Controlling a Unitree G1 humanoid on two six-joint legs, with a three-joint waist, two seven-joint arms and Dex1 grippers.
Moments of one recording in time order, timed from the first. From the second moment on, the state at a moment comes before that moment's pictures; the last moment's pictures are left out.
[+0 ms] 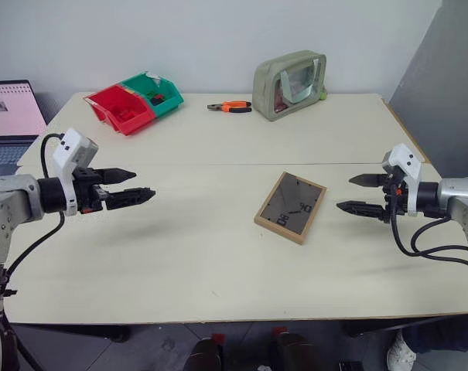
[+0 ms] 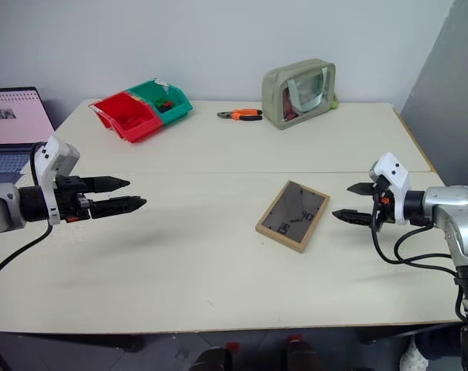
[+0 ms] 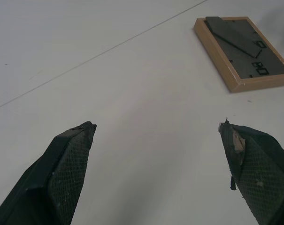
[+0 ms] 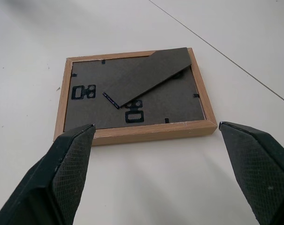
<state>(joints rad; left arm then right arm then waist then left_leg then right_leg) -0.48 1.08 0.21 0.06 -0.56 0.81 -1.08 -0.56 -0.90 -0.04 0.06 0.37 0.62 1.13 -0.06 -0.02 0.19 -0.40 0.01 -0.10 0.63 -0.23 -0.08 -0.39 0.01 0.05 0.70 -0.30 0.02</state>
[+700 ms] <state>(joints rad) -0.68 0.75 0.06 0.24 -0.39 0.66 -0.90 -0.50 -0.79 -0.06 0.07 0.31 0.62 0.87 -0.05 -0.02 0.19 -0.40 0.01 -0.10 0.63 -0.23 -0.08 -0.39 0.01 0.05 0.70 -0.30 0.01</state>
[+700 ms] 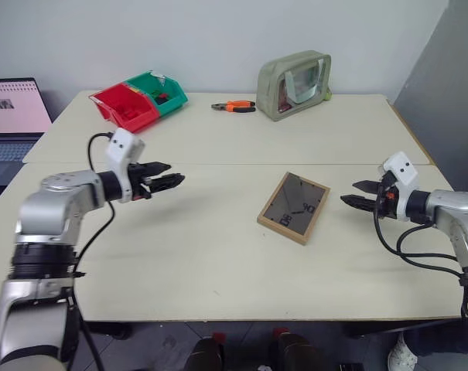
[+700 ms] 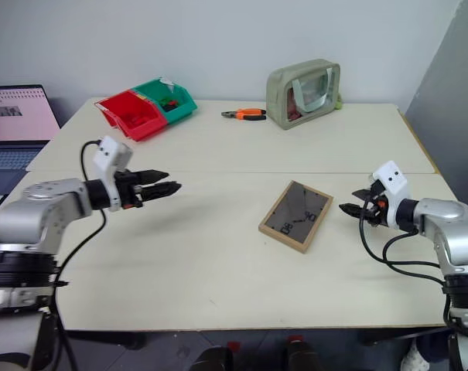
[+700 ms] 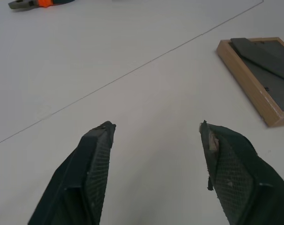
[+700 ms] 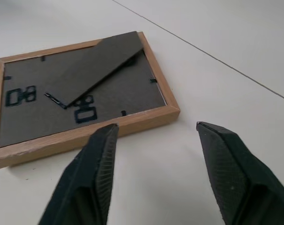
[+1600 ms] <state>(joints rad) -0.78 0.29 -0.15 0.48 -0.22 0.58 -0.80 -0.54 -0.43 0.05 0.20 0.10 0.56 0.51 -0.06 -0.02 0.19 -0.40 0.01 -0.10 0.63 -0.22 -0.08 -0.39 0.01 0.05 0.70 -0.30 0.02</state>
